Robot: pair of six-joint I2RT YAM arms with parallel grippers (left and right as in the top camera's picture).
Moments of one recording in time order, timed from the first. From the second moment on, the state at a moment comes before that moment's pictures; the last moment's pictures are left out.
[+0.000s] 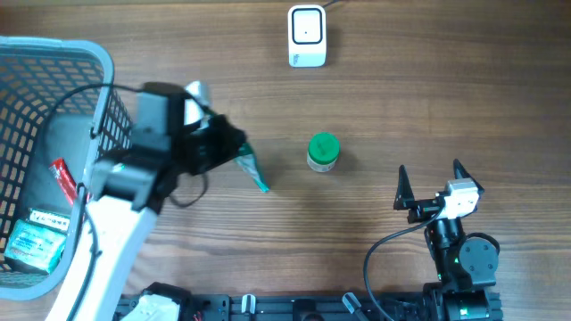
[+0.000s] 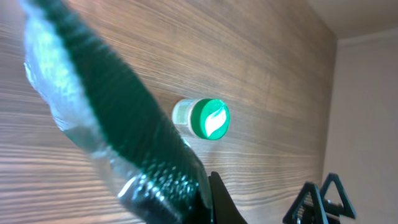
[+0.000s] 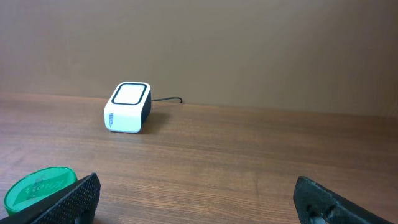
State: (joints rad) left arm -0.28 1.20 1.16 -0.84 0.36 -0.72; right arm 0.07 0.02 0.01 0.00 -0.03 -0.03
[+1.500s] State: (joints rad) left arm -0.58 1.41 1.16 -0.29 0.04 -0.81; right arm 0.07 0.02 0.01 0.00 -0.03 -0.03
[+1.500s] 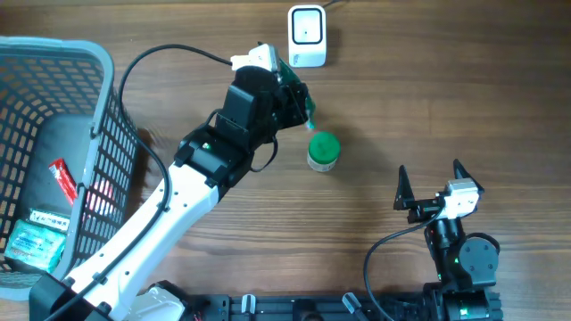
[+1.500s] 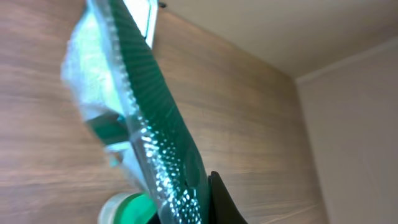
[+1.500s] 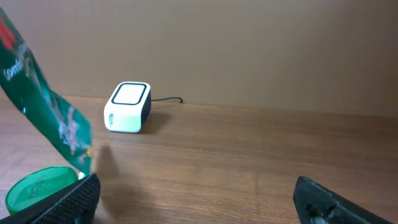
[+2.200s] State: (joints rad) left arm -0.58 1.41 1.05 -0.70 -0.17 -1.03; right arm 0.07 0.02 0.01 0.00 -0.03 -0.03
